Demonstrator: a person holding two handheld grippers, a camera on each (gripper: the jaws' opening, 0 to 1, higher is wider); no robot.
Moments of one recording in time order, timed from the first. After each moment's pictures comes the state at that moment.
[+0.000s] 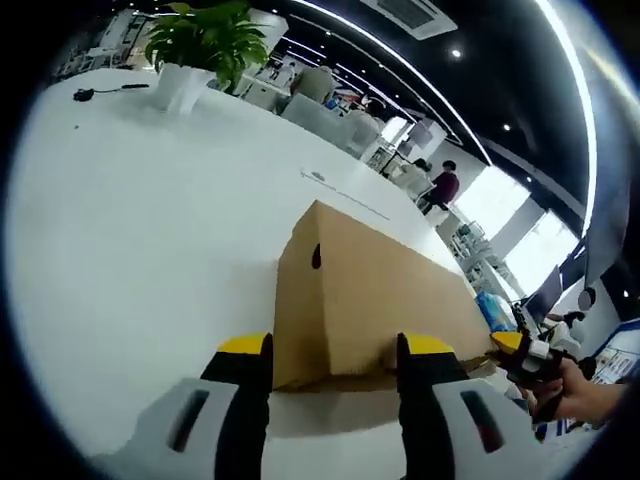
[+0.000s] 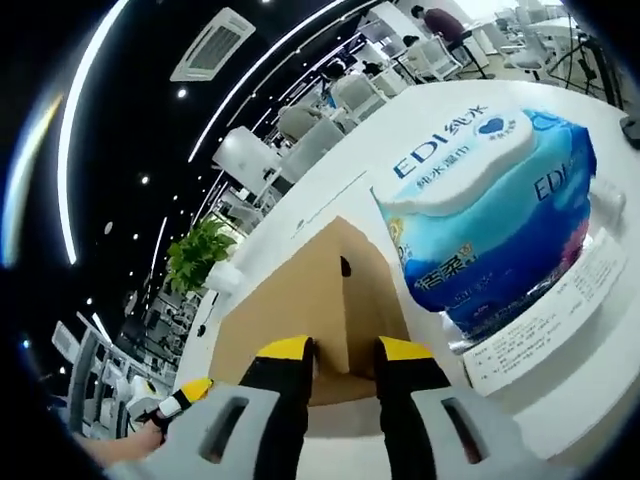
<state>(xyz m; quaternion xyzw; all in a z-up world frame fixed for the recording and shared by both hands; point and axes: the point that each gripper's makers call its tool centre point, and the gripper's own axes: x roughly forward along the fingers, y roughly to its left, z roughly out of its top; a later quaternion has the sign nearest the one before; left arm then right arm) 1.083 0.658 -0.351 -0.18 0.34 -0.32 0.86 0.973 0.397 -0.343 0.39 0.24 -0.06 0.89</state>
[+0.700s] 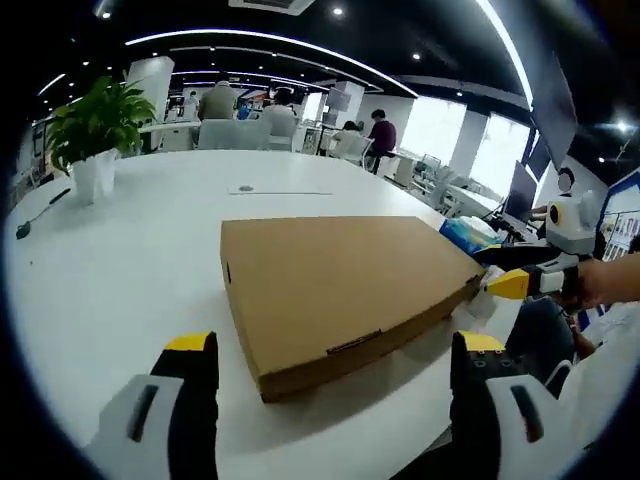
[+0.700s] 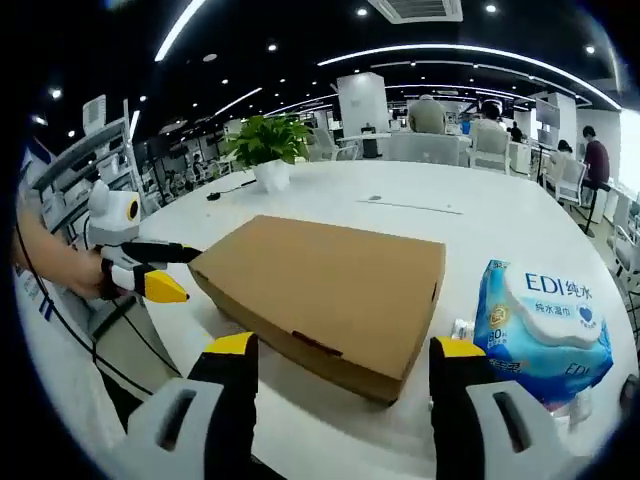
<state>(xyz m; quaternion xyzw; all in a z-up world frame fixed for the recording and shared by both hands) 1.051 0.632 -0.343 0.00 0.29 -0.42 0.86 0.972 0.434 -0.335 0.01 0.28 0.08 0.96</state>
